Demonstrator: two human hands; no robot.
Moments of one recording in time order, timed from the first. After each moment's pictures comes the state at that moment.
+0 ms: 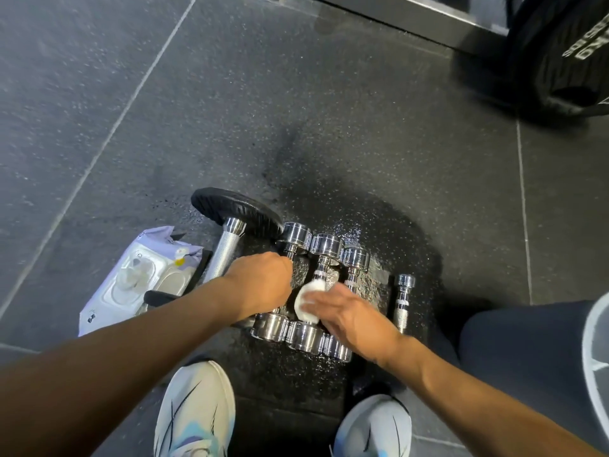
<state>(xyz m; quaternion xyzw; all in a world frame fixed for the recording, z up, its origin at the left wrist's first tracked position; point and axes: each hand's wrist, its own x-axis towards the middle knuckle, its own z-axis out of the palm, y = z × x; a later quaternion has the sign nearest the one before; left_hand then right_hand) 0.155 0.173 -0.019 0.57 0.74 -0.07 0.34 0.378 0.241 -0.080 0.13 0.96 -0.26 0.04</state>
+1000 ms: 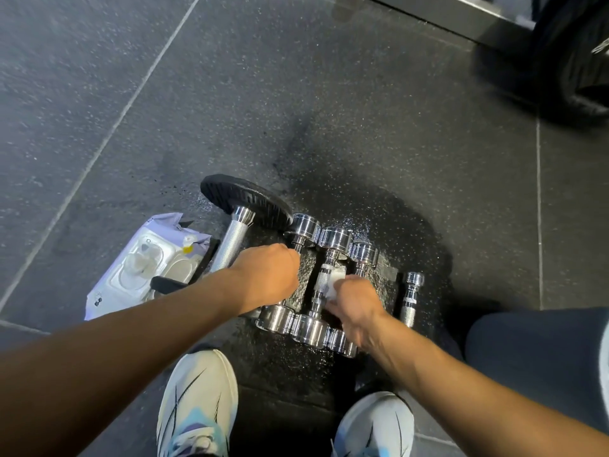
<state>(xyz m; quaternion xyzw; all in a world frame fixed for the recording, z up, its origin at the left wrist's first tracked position) 0.151 0.168 -0.032 0.59 0.74 -0.05 0.32 0.315 0.227 -0.041 0.69 0.39 -0.62 0.01</state>
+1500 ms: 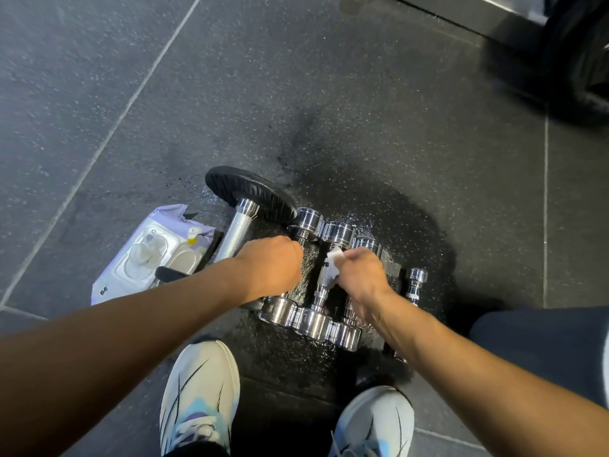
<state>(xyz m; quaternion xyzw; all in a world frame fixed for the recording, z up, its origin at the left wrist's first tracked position) 0.150 0.170 -0.027 0.58 0.74 -0.05 0.34 0.302 0.247 -0.031 0.67 0.50 -0.55 0.02</state>
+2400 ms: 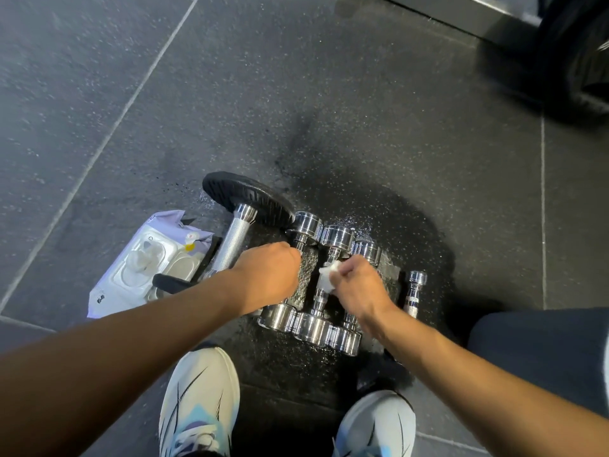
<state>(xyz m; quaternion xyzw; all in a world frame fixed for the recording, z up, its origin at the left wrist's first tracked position) 0.154 0.166 -0.033 0.58 0.74 -0.04 0.33 0.316 0.239 -0.027 0.60 0.58 -0.55 0.05</state>
